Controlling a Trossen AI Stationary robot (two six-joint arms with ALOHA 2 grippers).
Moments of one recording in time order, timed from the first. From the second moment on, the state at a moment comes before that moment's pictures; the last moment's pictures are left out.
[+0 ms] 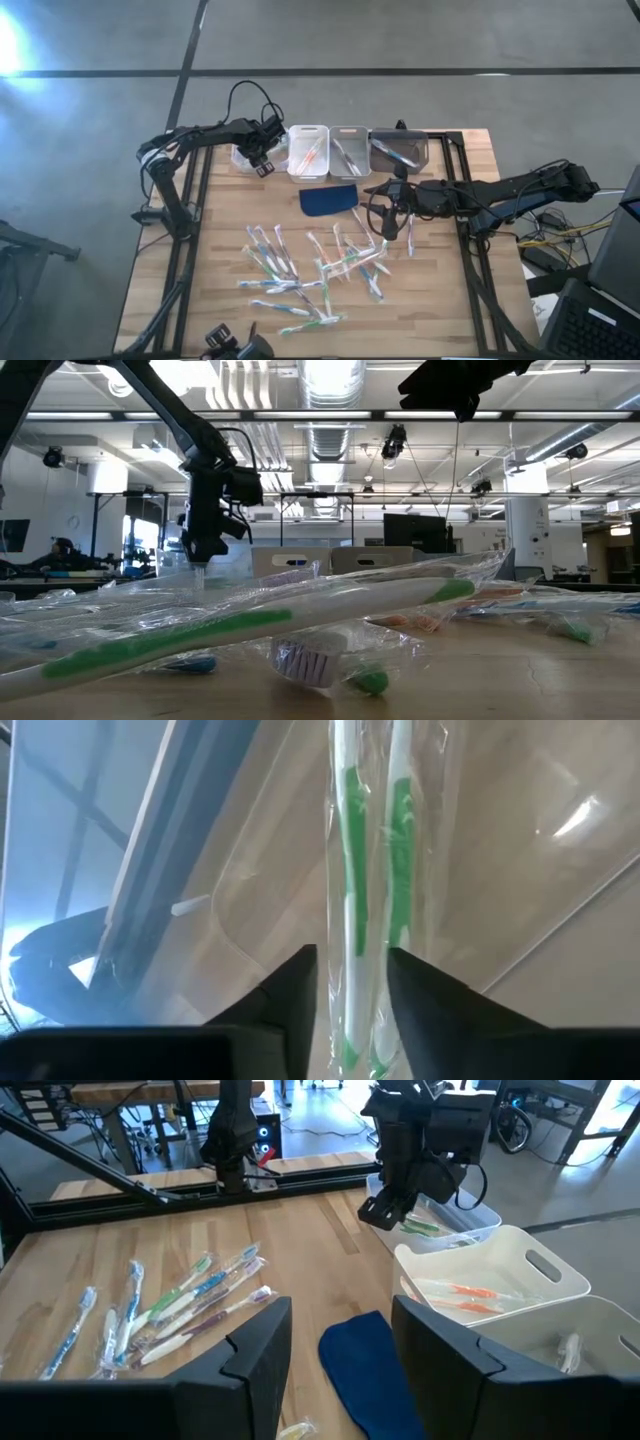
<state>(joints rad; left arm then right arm) 0.74 1.75 1.13 -0.76 -0.39 0.16 0.13 1.07 0.78 -0.06 0.37 0.17</state>
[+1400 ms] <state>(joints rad) 0.47 1.73 1.72 -1.45 -0.47 -0.04 0.13 1.07 0.78 -0.06 0.37 0.18</state>
